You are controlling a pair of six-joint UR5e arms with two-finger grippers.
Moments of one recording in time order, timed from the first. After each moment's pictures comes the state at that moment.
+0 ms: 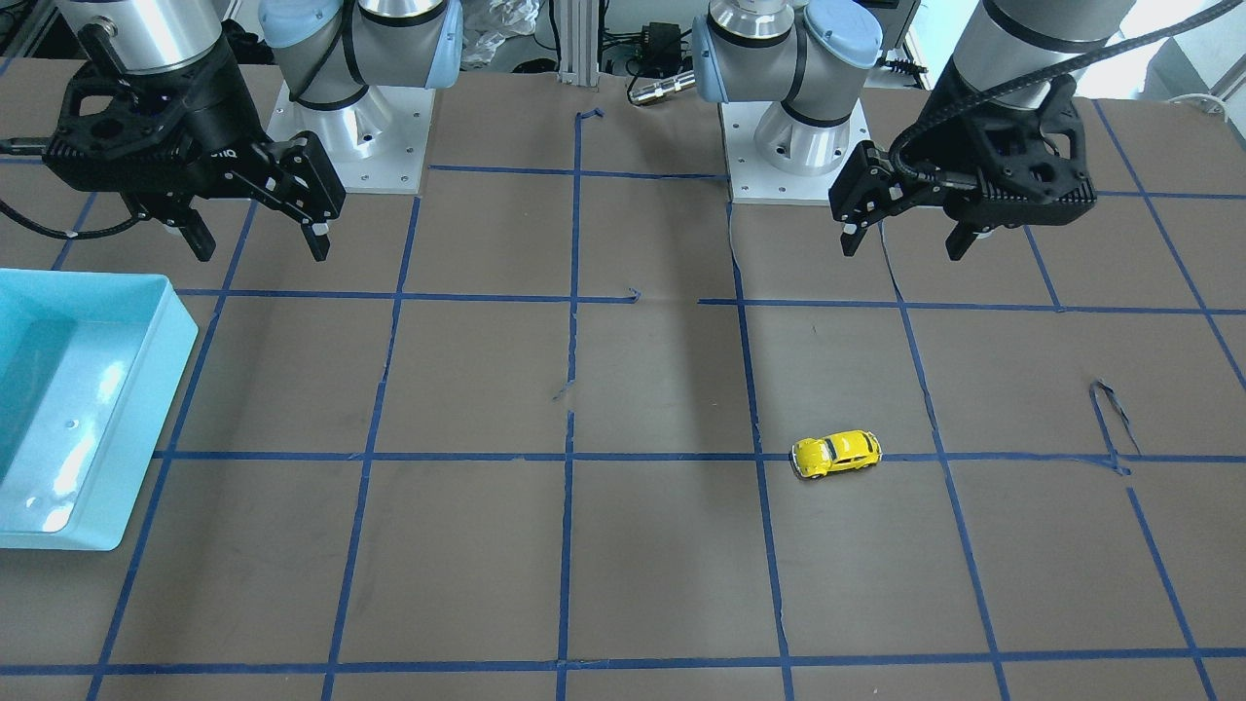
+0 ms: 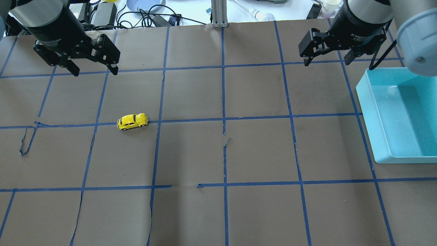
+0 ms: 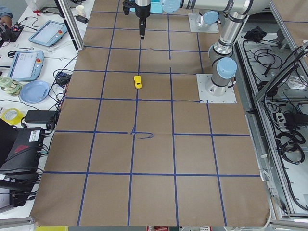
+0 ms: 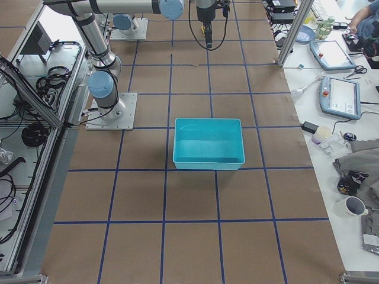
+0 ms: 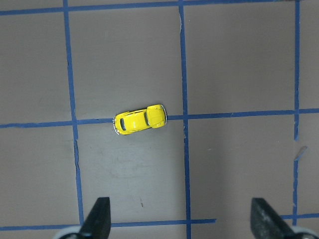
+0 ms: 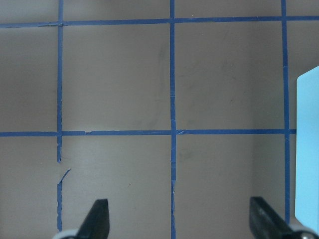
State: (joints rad) left arm -1.50 -1.57 -1.50 -1.63 1.57 0.08; right arm 1.55 -1.63 1.61 -1.73 -1.53 -0.02
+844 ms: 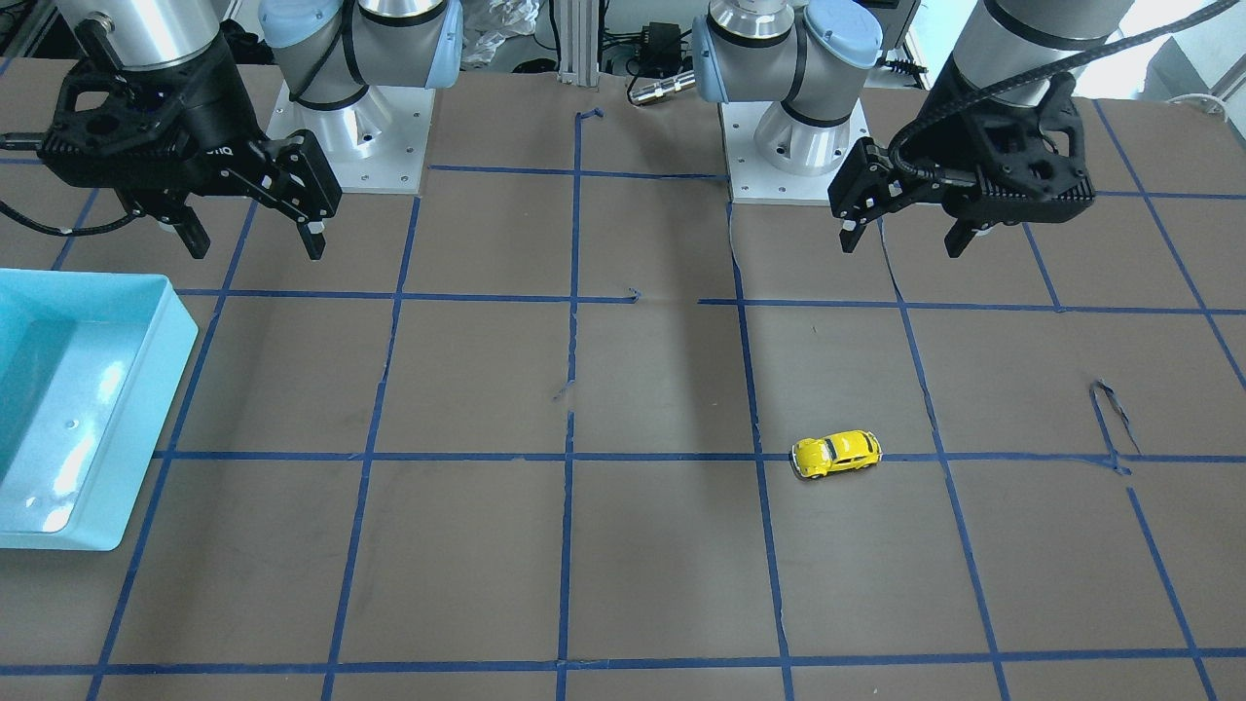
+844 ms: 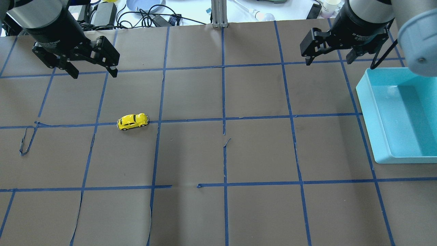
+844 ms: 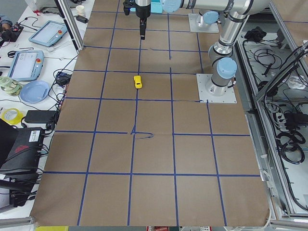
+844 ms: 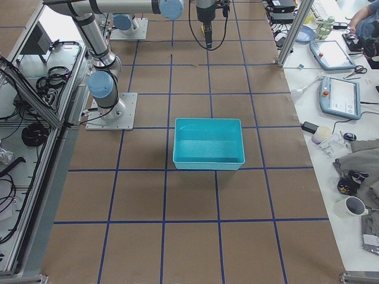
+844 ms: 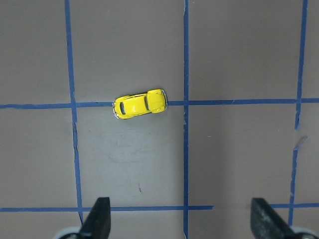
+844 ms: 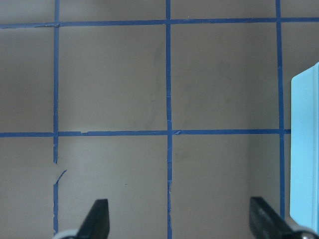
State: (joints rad) left arm -1.49 -1.56 -1.50 -1.63 1.56 0.09; right arm 1.55 -1.63 1.60 -1.72 -1.55 -0.02
